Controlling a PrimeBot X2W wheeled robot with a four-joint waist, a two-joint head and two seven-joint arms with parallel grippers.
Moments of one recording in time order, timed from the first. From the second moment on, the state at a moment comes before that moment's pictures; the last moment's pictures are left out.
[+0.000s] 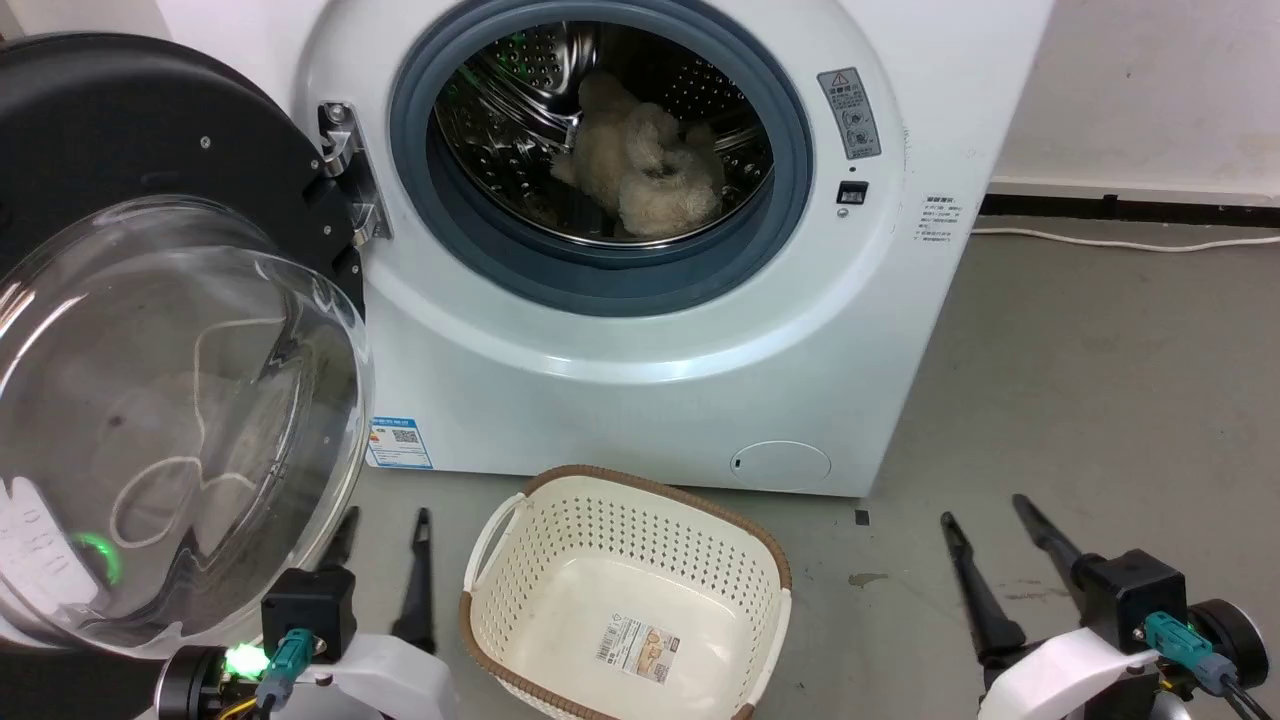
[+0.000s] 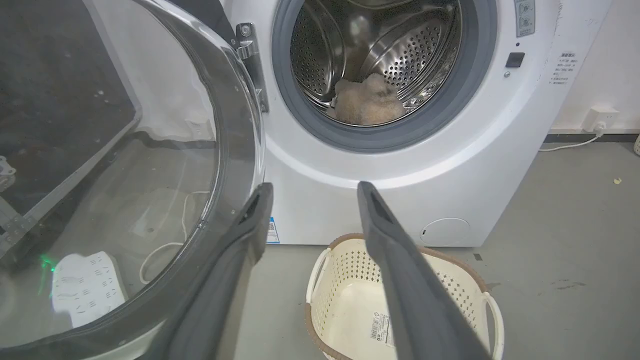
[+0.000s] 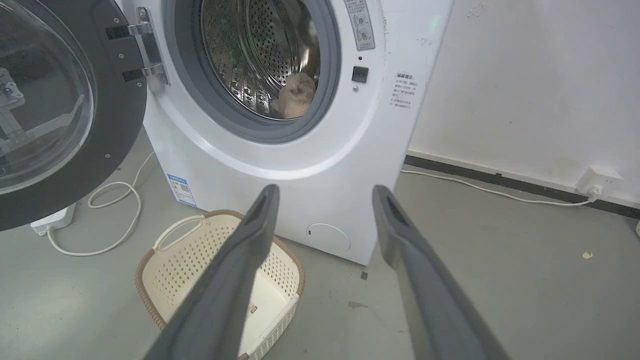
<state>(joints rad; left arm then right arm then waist) 0.02 0.05 0.00 0.01 0.00 0.00 0.00 0.01 -0.06 0.00 0.01 0.01 0.13 0.00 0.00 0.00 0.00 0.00</state>
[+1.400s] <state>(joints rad) 0.02 0.07 -0.05 0.01 0.00 0.00 -0.08 0.03 -0.06 0.04 0.02 0.03 0.13 -0.08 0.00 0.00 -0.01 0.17</state>
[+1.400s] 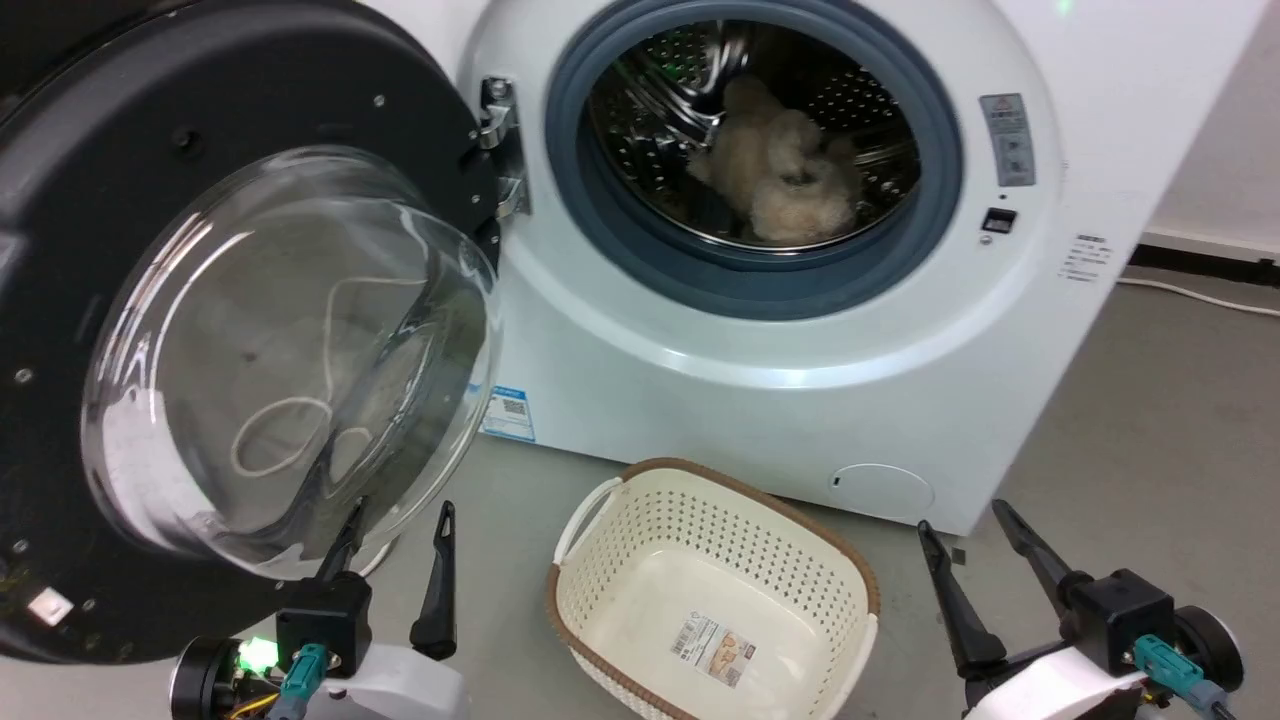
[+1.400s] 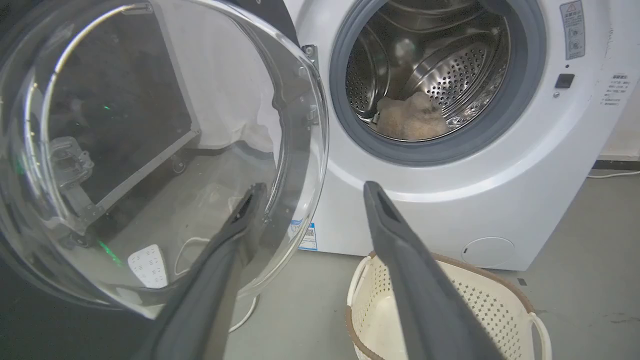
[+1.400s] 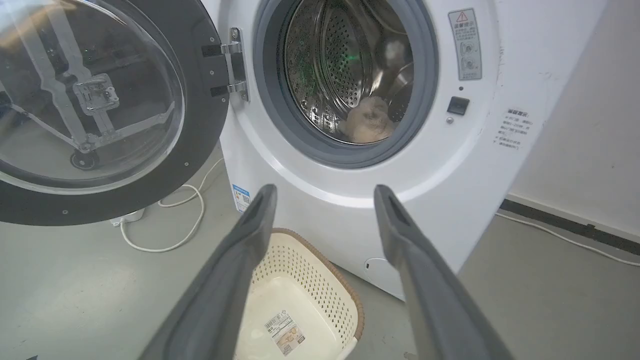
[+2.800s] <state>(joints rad) 0.06 0.09 -0.05 -0.03 -0.01 0.04 -0.17 -0.02 -0.10 0.18 0.10 0.08 0.13 -0.17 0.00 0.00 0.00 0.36</state>
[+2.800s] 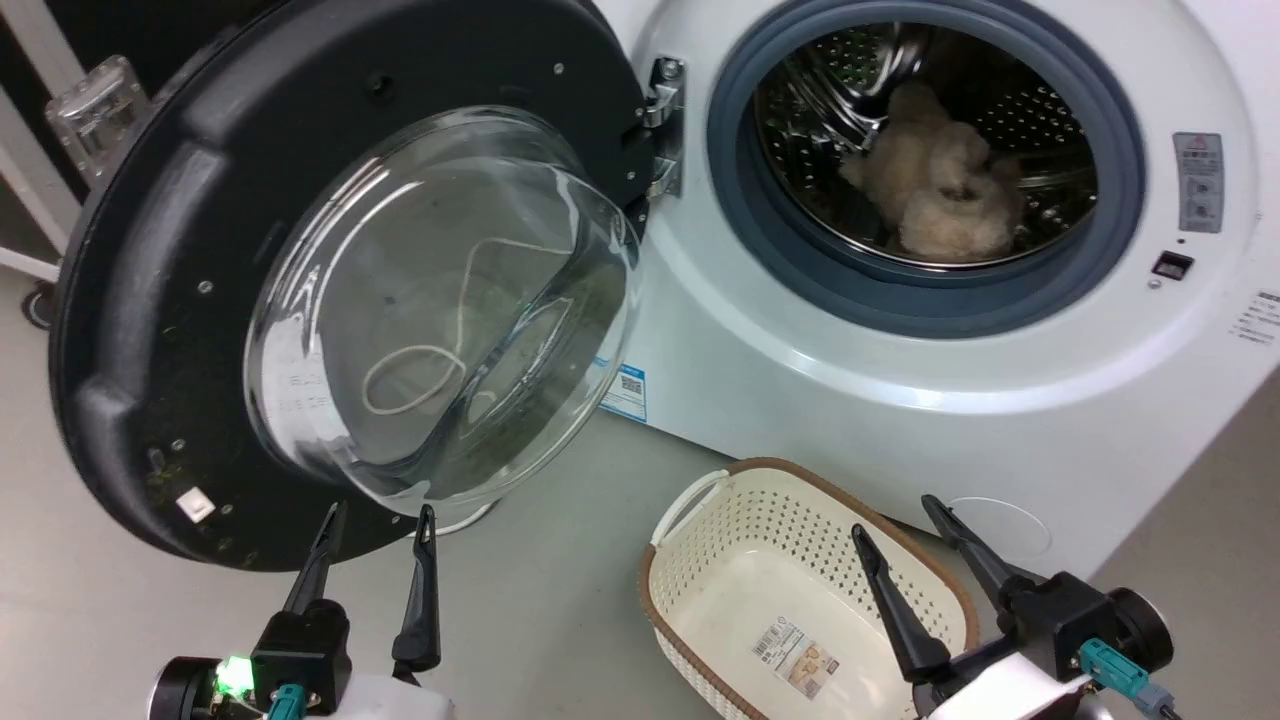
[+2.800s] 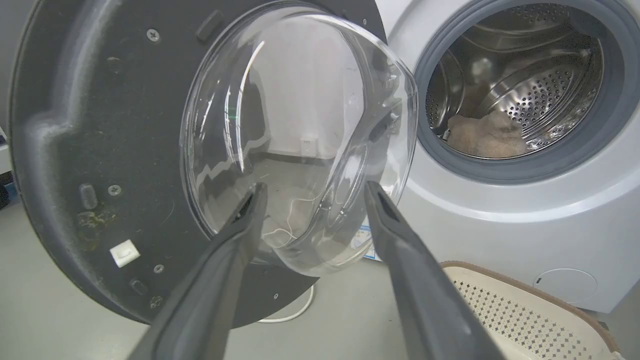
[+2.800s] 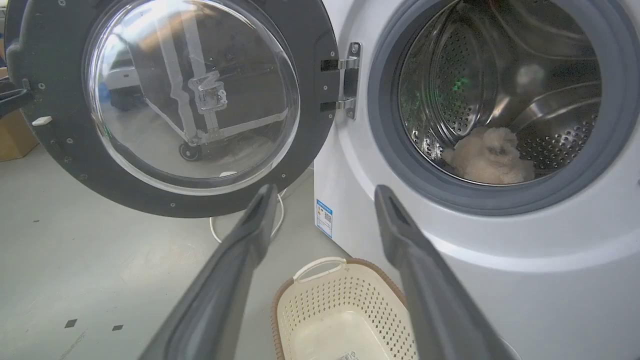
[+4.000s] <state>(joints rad) -0.27 0.18 0.30 -0.09 -0.68 -0.10 -0.07 -0.01 -0.12 0.18 0.10 0.10 0.13 -0.25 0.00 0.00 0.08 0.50</state>
